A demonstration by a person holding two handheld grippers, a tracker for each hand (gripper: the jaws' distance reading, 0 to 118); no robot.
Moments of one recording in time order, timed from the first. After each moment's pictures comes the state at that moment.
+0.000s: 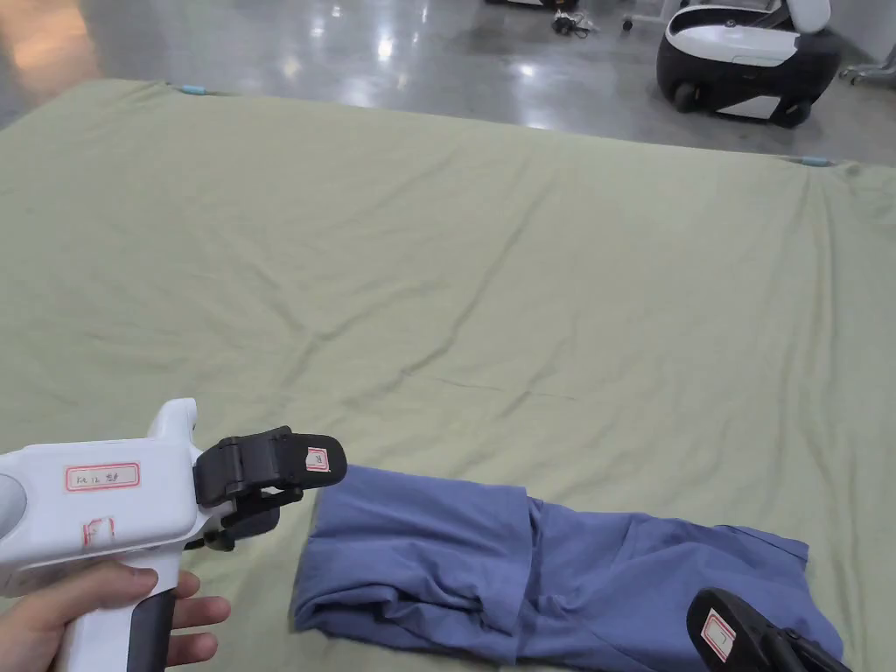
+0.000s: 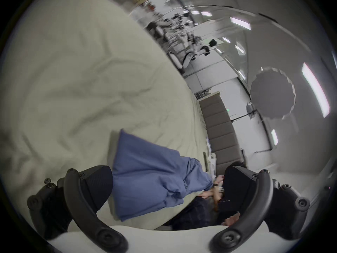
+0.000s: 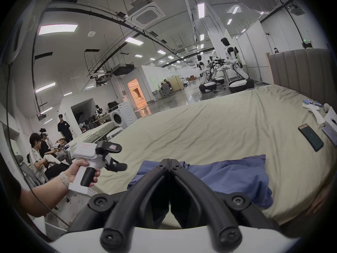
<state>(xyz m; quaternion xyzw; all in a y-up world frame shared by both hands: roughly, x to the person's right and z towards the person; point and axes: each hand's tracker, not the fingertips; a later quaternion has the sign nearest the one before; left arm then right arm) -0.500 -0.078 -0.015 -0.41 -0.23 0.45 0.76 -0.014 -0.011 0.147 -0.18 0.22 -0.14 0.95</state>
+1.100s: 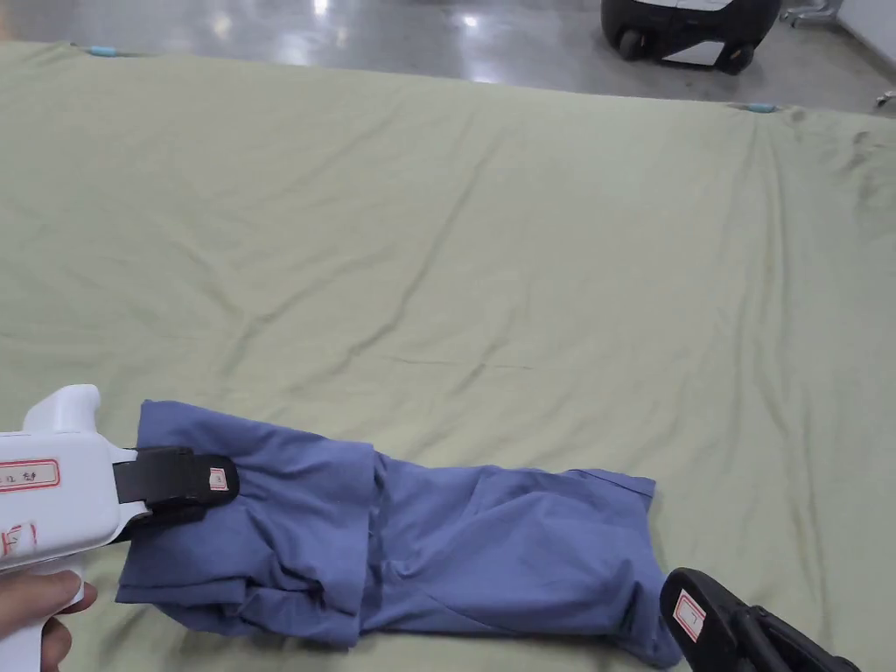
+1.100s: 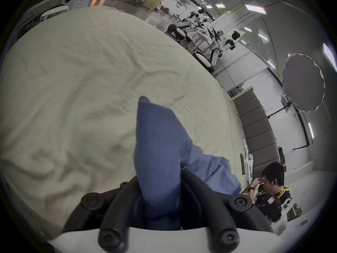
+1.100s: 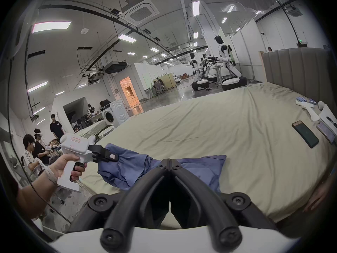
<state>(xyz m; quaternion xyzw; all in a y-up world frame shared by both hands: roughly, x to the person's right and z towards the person) -0.466 -0.023 -0.017 -0.44 -0.10 0.33 0.83 -0.004 -0.019 0.146 -0.19 0.19 -0.13 0.95</state>
